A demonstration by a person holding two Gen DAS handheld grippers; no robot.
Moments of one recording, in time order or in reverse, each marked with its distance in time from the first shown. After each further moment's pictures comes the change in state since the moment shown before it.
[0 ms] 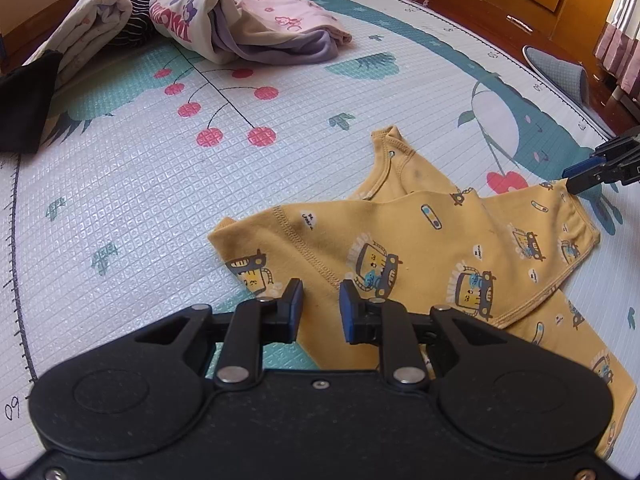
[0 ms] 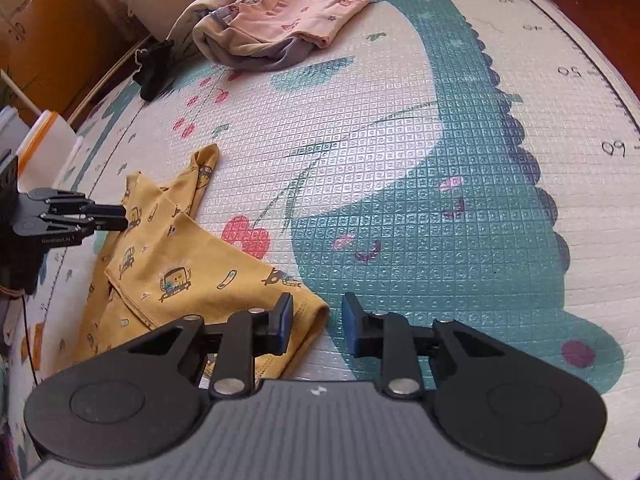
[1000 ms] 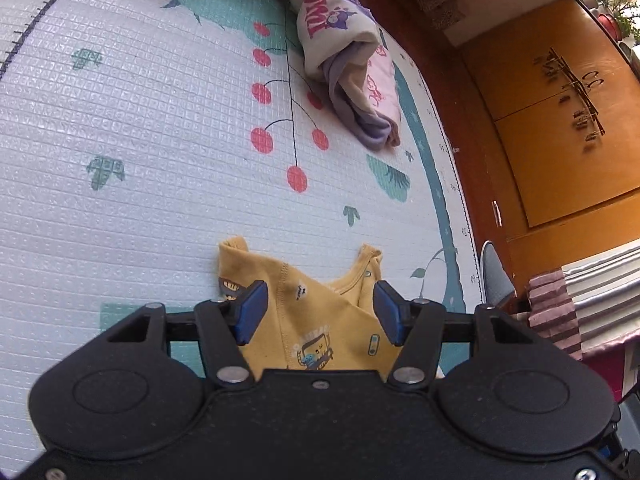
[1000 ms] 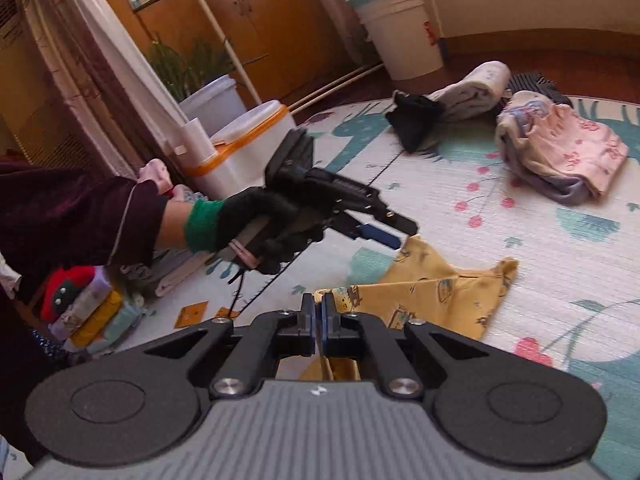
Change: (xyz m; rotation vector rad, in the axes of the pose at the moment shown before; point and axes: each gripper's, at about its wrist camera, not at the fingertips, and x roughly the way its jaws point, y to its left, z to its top) left arm -0.009 0.092 0.010 -0.743 -0.059 -0.381; right arm -0.081 0.175 0.022 -0.401 -0.105 0.488
